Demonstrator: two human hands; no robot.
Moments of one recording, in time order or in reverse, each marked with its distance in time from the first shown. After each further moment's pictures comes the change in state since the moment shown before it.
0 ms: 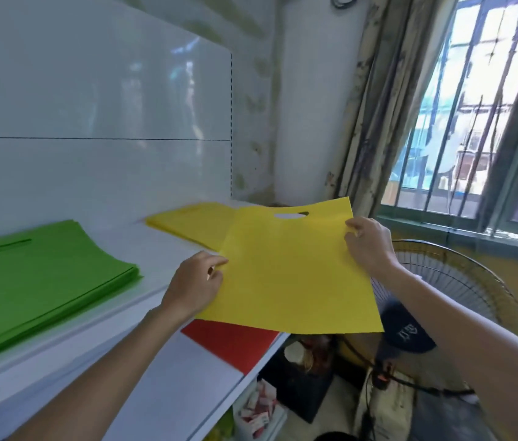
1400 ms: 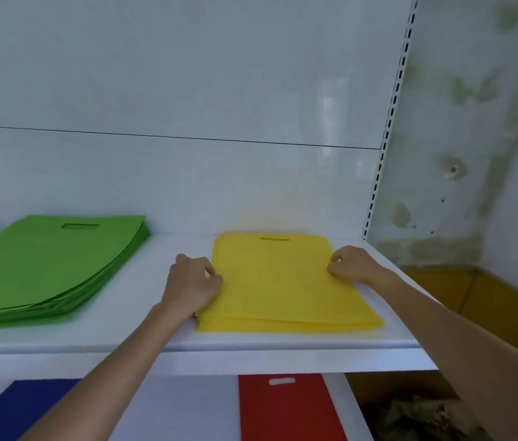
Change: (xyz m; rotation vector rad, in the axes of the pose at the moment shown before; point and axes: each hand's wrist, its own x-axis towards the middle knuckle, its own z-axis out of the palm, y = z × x) left_hand 0.181 -0.077 0.071 0.416 0.419 -0.940; right_hand 0.304 -0.026 0.334 -0.071 -0.919 -0.612
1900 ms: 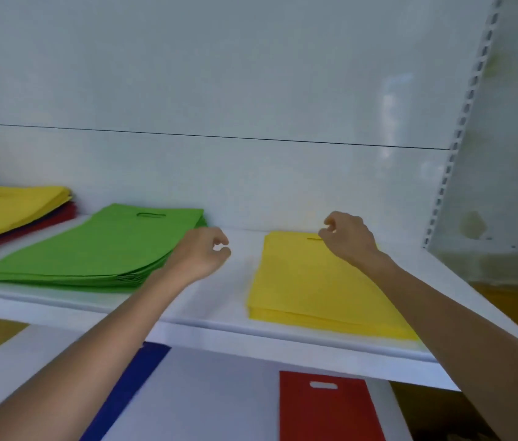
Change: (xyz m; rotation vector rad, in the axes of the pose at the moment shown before) left_hand -0.005 -0.024 -0.070 0.037 0.115 0.076; right_hand -0.010 -0.102 0.001 0.148 0.263 -0.265
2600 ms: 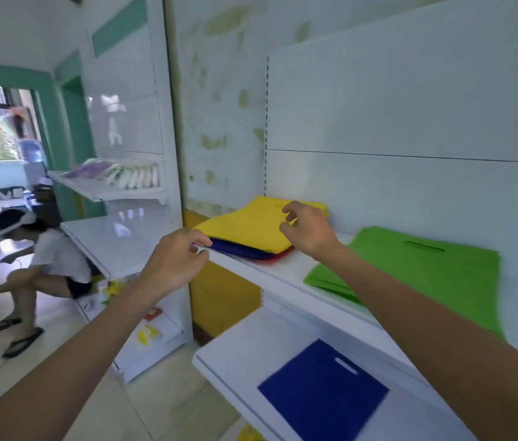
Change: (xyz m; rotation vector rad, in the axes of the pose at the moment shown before) left_hand -0.170 -0.313 -0.317 0.196 0.396 -0.366; right_hand -0.080 -0.499 0.193 0.489 -0.289 -0.694
